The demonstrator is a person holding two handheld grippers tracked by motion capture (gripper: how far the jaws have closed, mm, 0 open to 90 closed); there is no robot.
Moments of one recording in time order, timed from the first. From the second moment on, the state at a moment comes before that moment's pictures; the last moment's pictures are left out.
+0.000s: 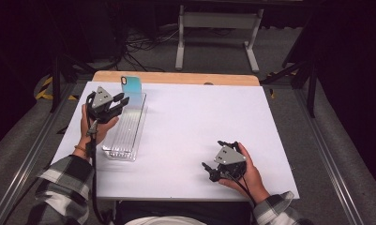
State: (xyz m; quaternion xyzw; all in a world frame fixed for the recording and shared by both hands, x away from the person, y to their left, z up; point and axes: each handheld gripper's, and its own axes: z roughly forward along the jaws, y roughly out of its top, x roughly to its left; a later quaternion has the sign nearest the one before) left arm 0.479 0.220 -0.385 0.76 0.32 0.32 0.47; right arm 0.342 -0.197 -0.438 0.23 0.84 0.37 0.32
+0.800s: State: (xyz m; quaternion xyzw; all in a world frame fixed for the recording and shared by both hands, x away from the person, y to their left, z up) left arm 0.453 0.223 -0.383 0.74 0.30 0.32 0.51; right arm 0.344 -0.198 -0.437 0.24 0.84 0.38 0.31
